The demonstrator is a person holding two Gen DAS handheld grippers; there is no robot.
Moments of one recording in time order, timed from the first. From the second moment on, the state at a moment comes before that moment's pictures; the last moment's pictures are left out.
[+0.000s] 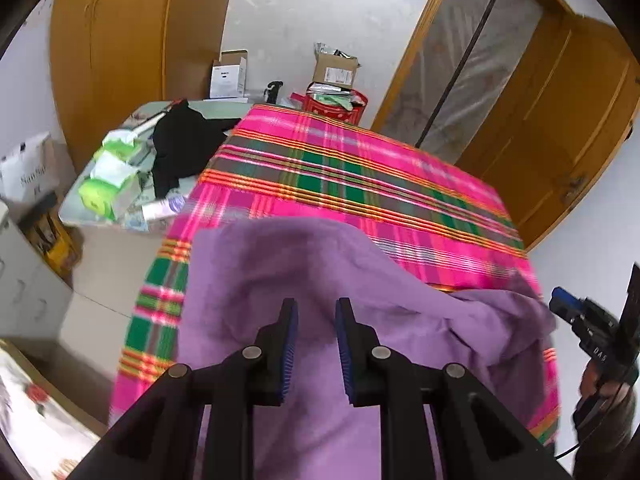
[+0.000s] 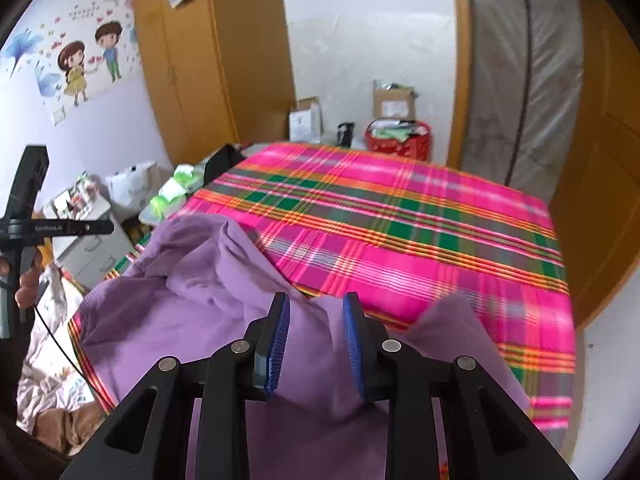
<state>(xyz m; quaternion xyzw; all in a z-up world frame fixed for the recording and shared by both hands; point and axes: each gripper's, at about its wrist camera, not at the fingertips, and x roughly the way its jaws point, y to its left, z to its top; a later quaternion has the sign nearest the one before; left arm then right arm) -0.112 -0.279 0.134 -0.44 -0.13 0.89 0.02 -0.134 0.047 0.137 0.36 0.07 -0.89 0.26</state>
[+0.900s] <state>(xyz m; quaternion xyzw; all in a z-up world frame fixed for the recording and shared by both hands) -0.260 -0.259 0.082 -0.54 0.13 0.82 0.13 -0.274 -0.069 0.063 0.53 0.25 -0.69 0.42</state>
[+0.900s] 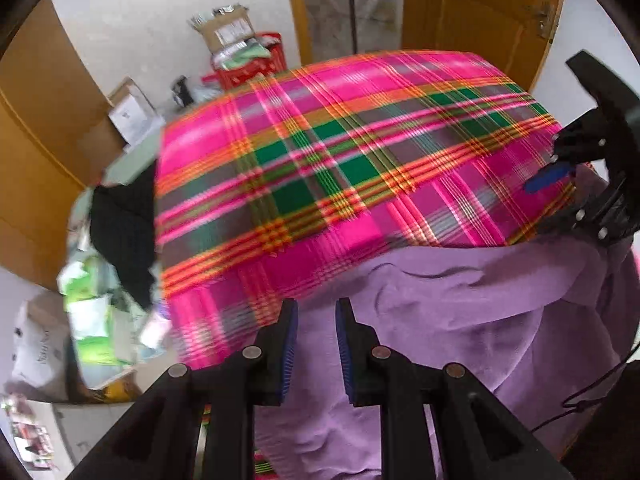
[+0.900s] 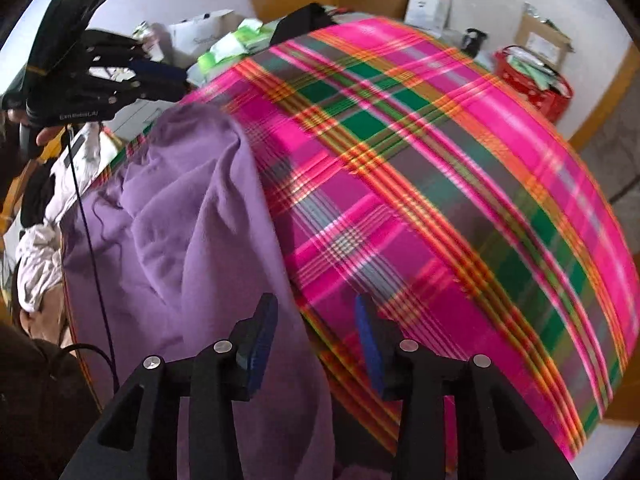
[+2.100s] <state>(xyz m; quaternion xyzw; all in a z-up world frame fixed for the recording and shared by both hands) -0.264 -0.310 0.048 -0.53 0.03 0.84 0.08 -0.264 -0.045 0.034 0.56 0.22 -0.67 0.44</state>
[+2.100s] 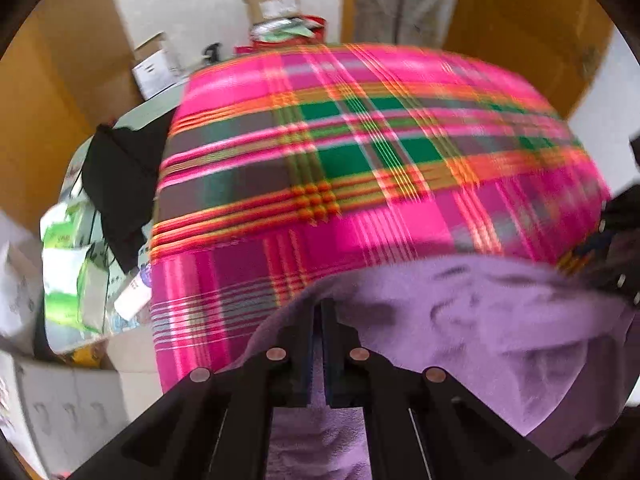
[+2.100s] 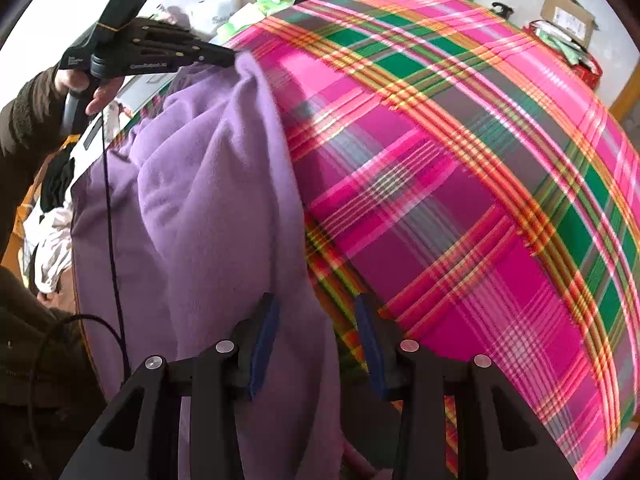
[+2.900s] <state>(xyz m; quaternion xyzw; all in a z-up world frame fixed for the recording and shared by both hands) -0.255 -0.332 0.055 -0.50 -0.04 0.86 0.05 -0.268 -0.052 0.017 0.59 0.20 -0.65 0.43</state>
